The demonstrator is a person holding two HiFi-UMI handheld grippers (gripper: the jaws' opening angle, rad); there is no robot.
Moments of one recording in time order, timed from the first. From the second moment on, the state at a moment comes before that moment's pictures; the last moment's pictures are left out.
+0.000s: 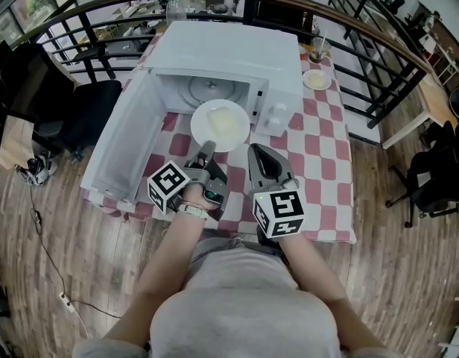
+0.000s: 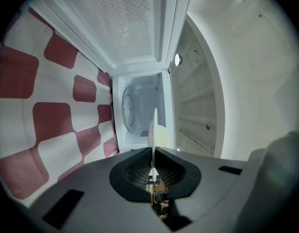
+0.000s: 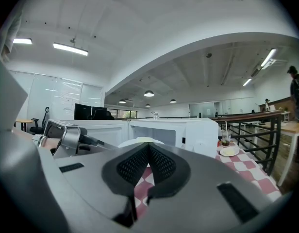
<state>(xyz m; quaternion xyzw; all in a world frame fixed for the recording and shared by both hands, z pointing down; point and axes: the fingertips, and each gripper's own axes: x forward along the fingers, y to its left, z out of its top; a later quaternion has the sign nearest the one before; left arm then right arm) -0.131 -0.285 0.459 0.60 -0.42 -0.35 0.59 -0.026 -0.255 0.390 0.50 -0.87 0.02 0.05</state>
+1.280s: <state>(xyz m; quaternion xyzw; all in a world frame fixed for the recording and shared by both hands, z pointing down) -0.116 -0.265 0.437 0.62 -0.40 -0.35 0.58 -0.016 -0.254 0.387 0.52 -0.85 0.03 0.04</state>
